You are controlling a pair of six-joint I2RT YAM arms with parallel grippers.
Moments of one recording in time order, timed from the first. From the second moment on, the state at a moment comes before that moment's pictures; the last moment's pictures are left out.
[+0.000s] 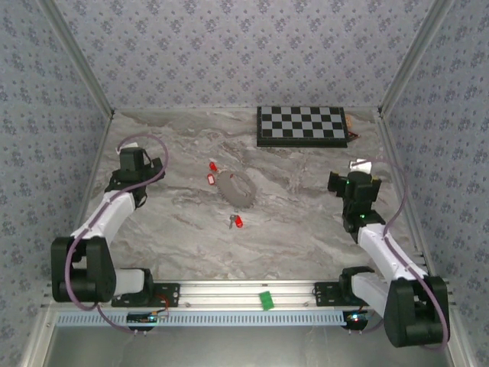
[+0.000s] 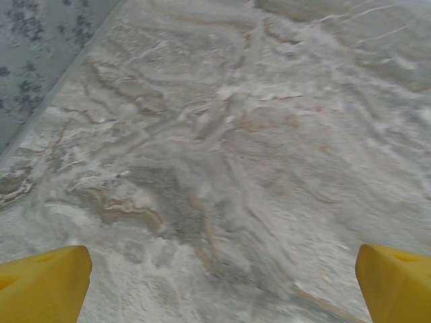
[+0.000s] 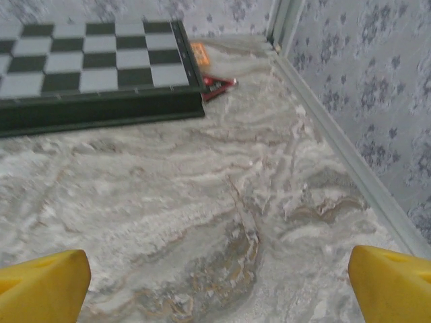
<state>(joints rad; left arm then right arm) -0.03 1.31 0.77 -0.16 -0.28 -0.27 0.08 1.02 0.42 0.15 0.36 0.05</state>
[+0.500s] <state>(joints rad) 0.01 1.47 0.50 0.38 -0.28 -0.13 0.00 1.40 0.28 0.75 0.18 0.00</state>
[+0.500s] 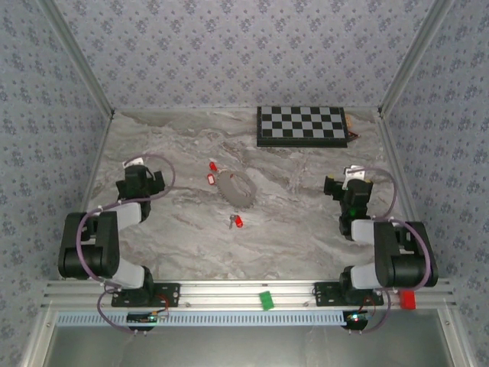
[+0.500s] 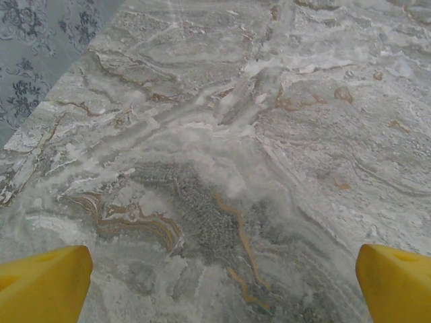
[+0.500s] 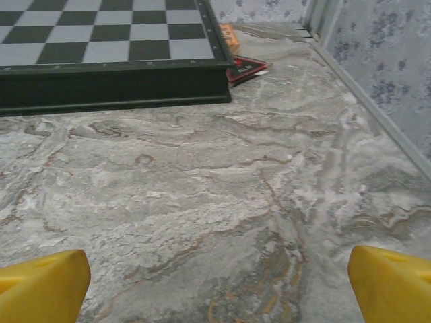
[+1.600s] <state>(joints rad) 0.01 1.53 0.39 0.68 -0.06 -0.04 -0.04 1.53 0.38 0.78 0.03 -0.03</state>
